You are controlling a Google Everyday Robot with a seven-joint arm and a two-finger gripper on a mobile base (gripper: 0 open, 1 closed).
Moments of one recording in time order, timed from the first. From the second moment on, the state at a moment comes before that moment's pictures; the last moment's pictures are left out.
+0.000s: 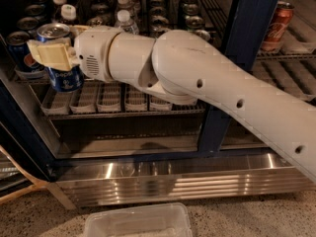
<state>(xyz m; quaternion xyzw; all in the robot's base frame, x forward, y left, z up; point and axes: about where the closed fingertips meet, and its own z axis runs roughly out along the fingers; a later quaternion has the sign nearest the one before) 0.506 0.198 1.036 -0.37 0.58 0.42 0.59</state>
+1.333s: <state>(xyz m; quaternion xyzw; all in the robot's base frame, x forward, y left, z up) 0.285 0.204 0.961 -0.48 0.54 0.51 0.48</state>
